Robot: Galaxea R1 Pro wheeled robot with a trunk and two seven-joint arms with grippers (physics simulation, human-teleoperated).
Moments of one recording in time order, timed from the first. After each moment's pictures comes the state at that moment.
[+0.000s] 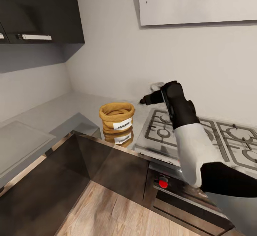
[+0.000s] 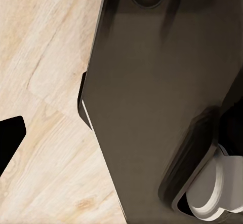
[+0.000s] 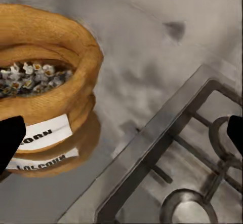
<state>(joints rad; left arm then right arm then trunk) 0.00 -0.02 0.00 -0.04 0.28 -0.06 0.07 -1.29 0.17 0.01 -0.98 0.49 1.04 0.49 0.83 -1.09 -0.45</state>
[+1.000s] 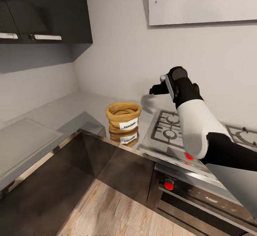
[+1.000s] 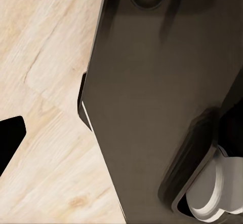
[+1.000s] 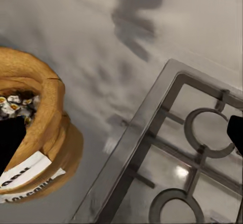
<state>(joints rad) 0.00 -0.02 0.00 -0.05 0.28 -0.06 0.07 -1.53 0.17 -0.19 -0.65 0.42 1.04 0.17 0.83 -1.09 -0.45</state>
